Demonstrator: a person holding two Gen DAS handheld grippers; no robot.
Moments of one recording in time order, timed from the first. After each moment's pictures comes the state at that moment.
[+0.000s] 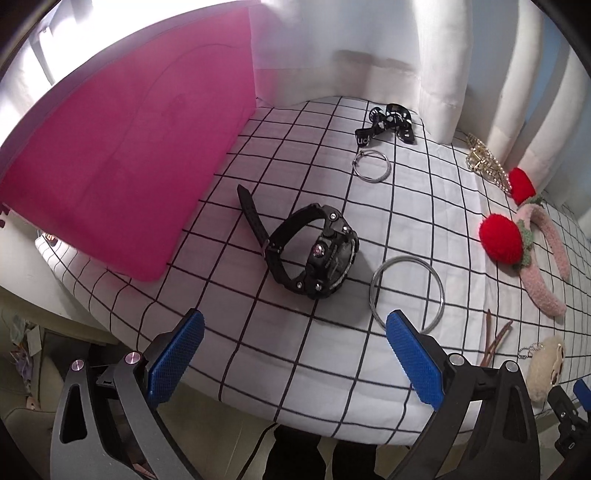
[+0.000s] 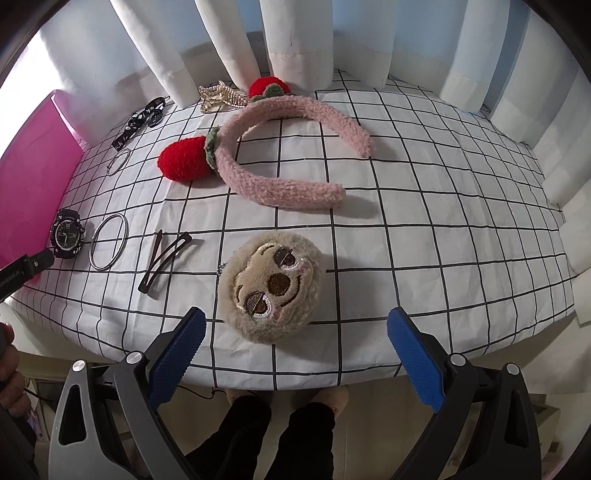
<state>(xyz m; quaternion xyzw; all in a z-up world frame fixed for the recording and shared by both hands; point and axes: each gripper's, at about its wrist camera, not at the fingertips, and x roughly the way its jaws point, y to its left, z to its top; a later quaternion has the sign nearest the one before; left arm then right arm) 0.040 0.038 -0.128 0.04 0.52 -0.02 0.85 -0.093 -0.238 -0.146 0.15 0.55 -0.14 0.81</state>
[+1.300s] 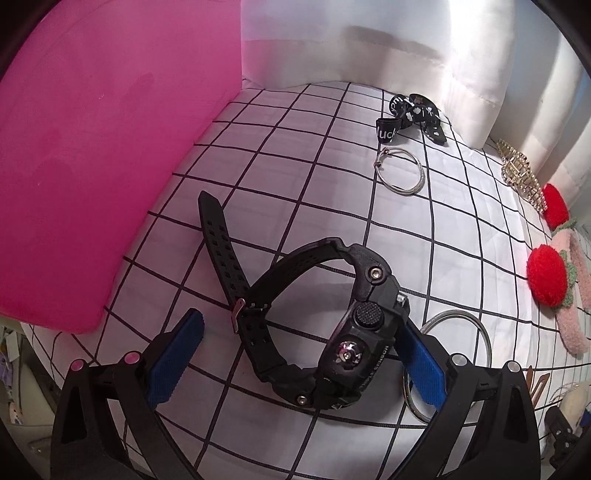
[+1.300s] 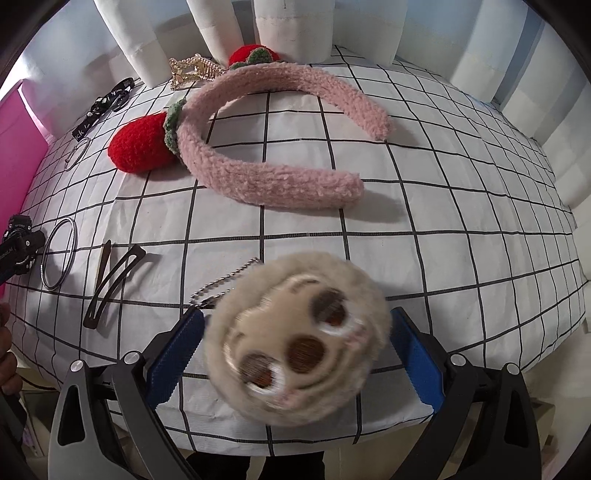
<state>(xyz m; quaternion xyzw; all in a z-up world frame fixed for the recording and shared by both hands) 0.111 0.039 -0.190 0.02 0.52 -0.04 0.85 -0.058 -0.240 -0.191 0.13 0.56 -0.17 0.80</state>
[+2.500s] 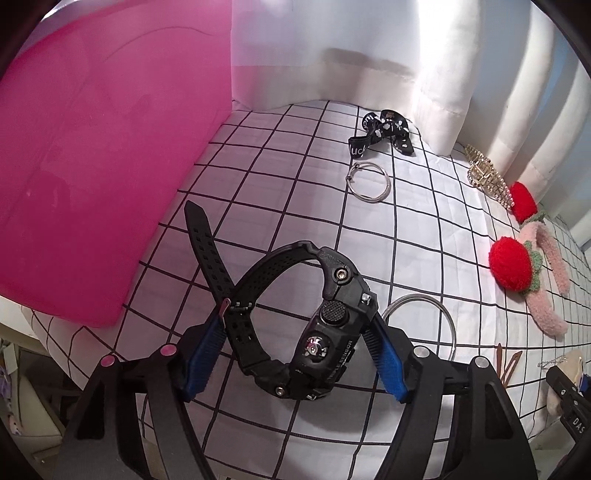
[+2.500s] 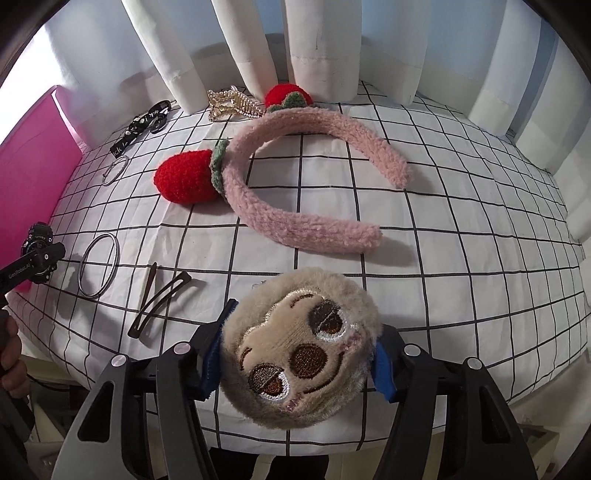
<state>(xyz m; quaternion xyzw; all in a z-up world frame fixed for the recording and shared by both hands) 0.084 0.040 -0.153 0.02 0.51 -0.07 0.86 -0.056 -0.237 -0.156 0.12 0.52 -0.12 0.84</state>
